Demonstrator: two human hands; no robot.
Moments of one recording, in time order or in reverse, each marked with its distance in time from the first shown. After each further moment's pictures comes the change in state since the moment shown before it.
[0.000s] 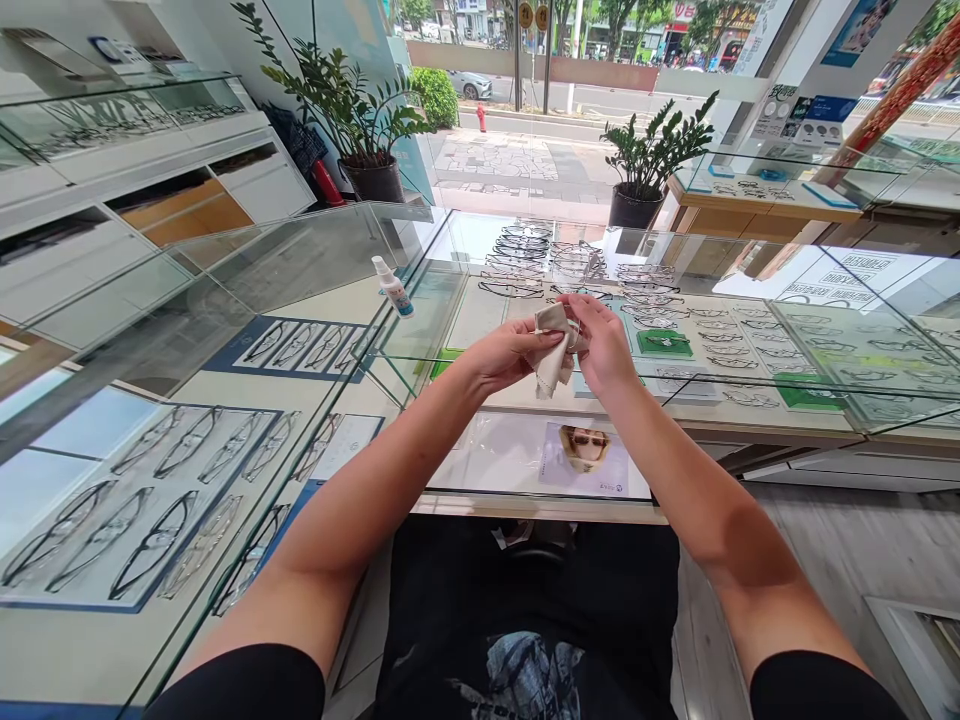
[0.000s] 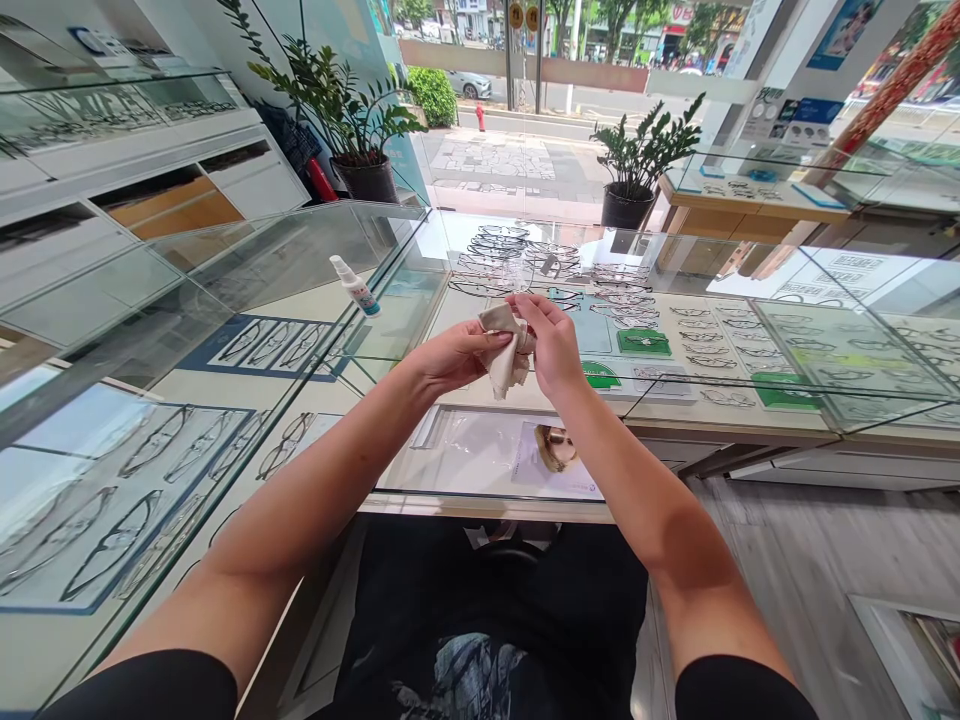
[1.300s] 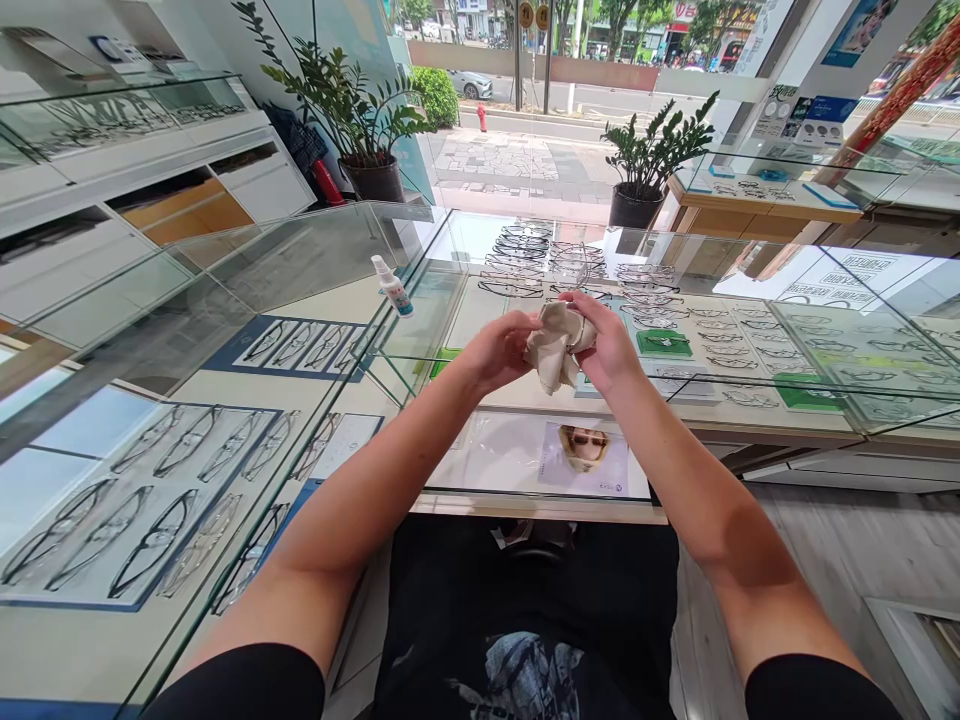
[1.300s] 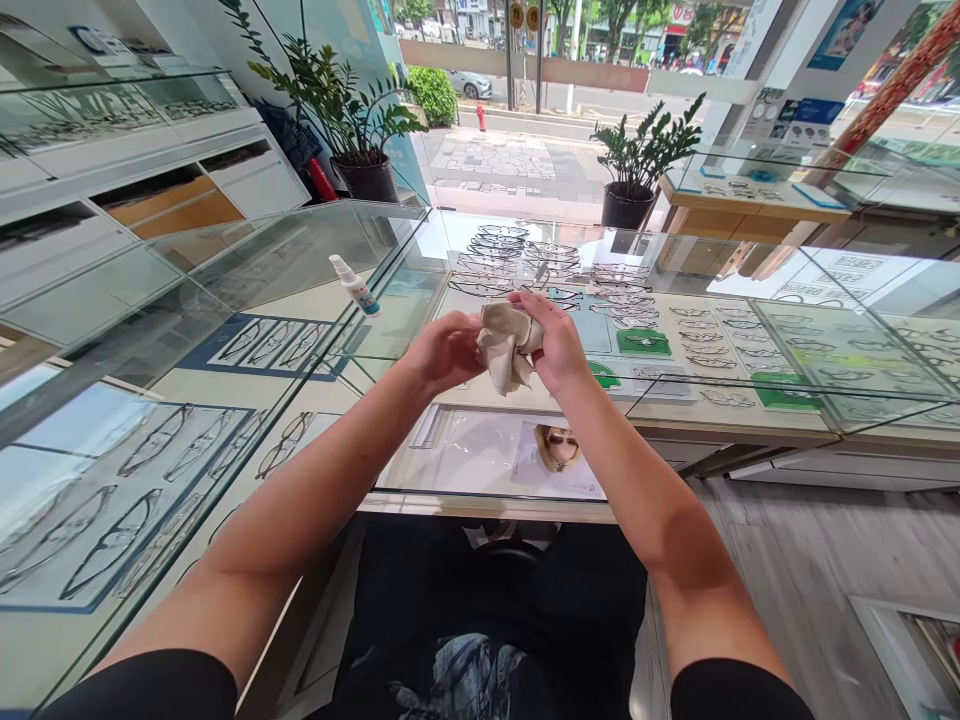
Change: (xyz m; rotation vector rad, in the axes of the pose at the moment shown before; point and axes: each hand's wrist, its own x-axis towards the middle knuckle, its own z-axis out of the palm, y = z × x) left_hand -0.012 0.012 0.009 0.007 0.004 0.083; right_hand 0.005 -0.004 -0.007 0.024 -0.058 0.108
